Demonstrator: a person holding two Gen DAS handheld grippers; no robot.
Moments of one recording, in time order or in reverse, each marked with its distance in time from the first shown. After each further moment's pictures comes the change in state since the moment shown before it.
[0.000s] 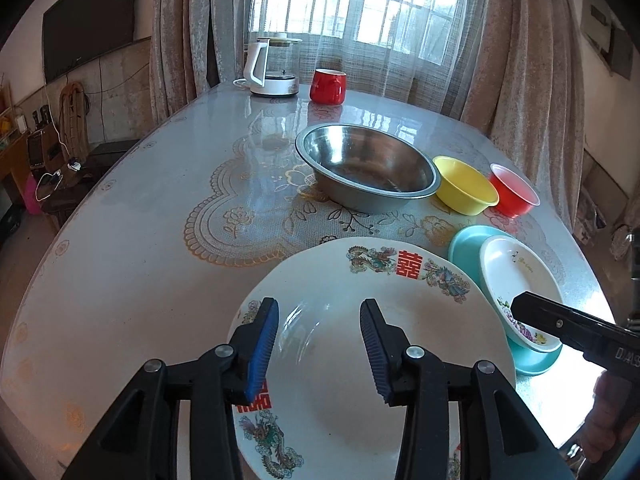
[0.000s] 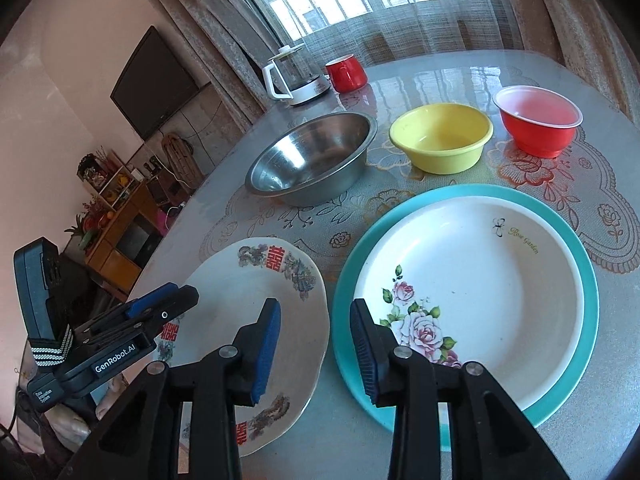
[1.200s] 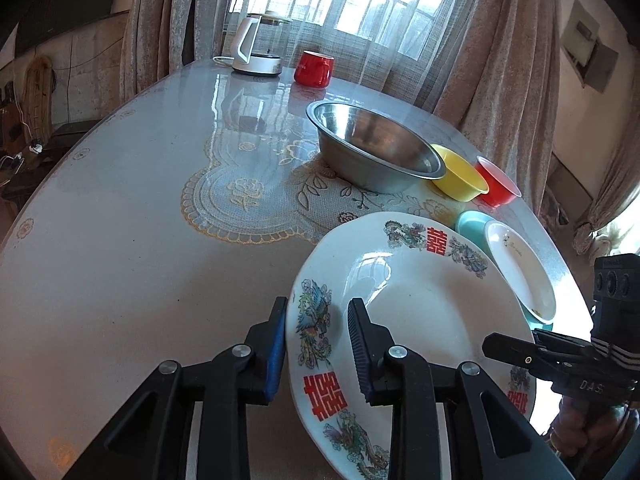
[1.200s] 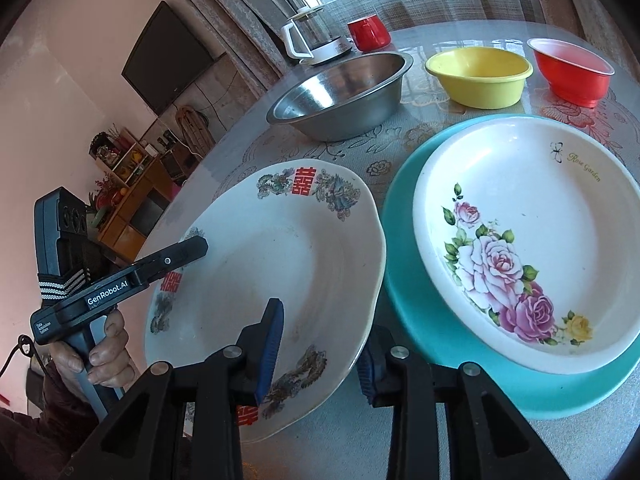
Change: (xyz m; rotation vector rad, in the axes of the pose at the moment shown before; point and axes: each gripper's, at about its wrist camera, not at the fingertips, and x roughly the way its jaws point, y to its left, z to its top) left arm 0.023 0.052 -0.011 0.012 0.044 -0.179; right arm 0.036 0.012 -0.039 -0.030 0.080 0.049
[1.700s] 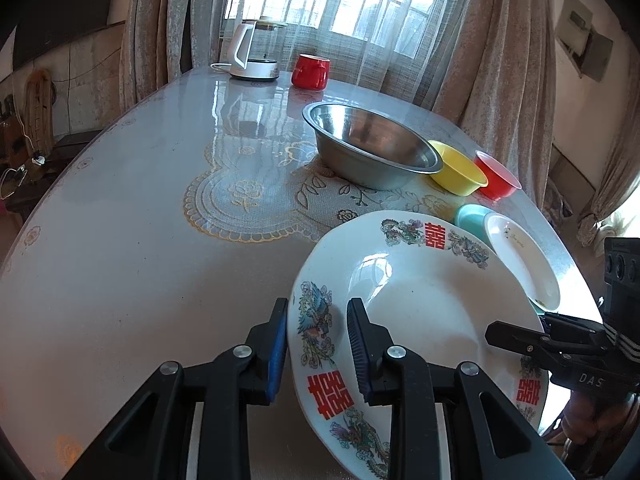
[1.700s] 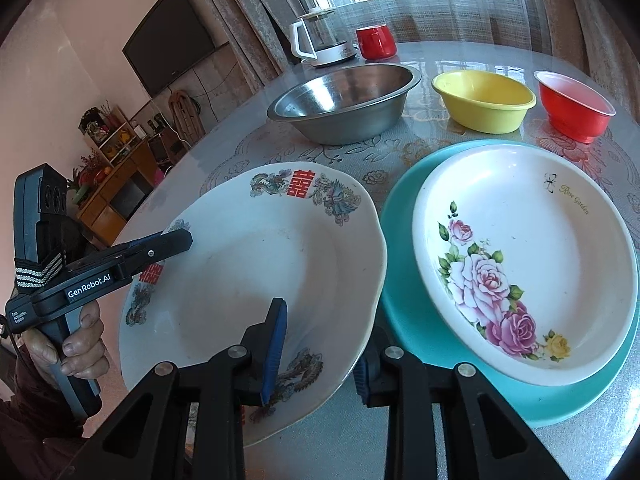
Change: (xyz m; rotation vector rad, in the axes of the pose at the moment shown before) left arm -0.005 -0.003 -0.005 0.026 -0.010 0.016; right arm -0.002 0.014 0.000 -0.094 0.000 -0.094
